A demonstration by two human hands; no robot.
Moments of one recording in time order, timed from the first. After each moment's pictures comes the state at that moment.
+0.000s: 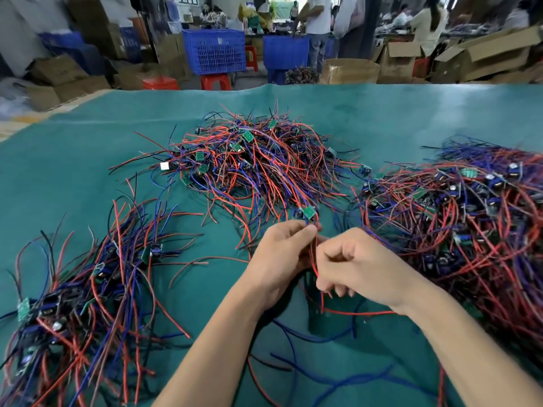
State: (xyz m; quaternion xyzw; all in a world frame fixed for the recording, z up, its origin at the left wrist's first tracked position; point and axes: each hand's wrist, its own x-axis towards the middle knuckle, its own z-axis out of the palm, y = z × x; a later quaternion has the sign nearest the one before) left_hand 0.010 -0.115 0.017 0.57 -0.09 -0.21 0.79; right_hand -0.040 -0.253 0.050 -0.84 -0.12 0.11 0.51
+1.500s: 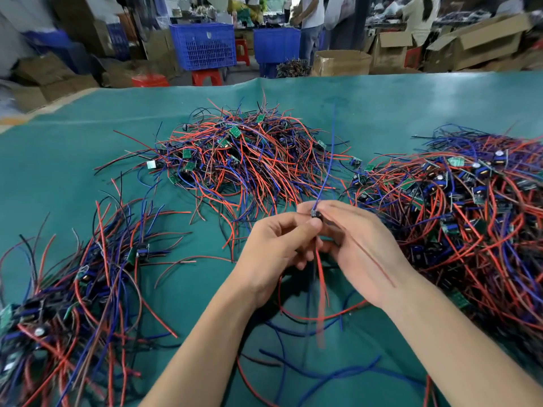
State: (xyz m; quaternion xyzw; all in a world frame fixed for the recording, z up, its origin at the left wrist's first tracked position) left_hand 0.001 -0.113 0.021 0.61 -0.18 -0.15 0.75; right_hand -0.030 -0.247 0.045 -0.56 0.04 -0.02 0.82
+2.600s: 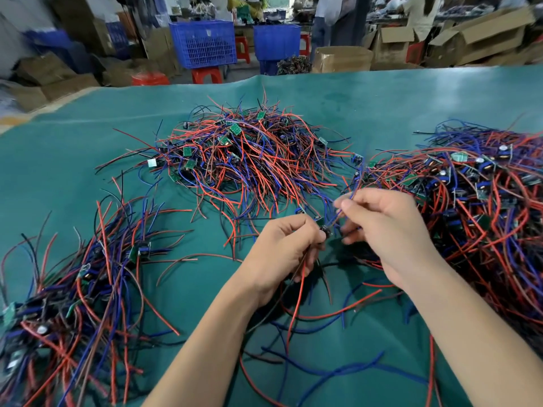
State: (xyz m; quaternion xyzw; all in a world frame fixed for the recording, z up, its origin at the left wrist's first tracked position) left_hand -0.003 -0.117 0.026 0.65 -0.17 -0.19 0.71; right_hand -0.022 -0.280 0.038 -0.73 0.09 -0.15 0.66
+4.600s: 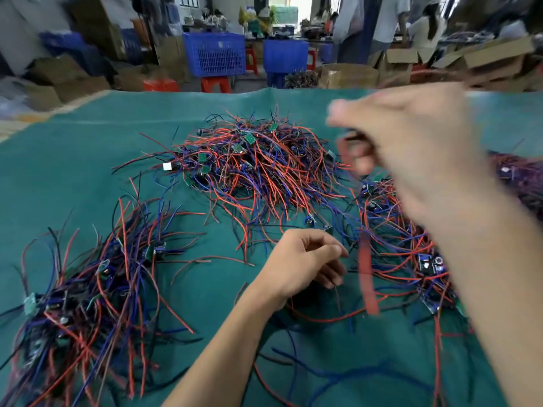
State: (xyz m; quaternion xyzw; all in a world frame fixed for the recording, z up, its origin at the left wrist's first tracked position) left_hand -0.010 -0.118 0.029 0.67 -0.19 -0.22 0.69; right_hand -0.029 -0.232 0.153 -0.78 -0.06 -0.24 0.57
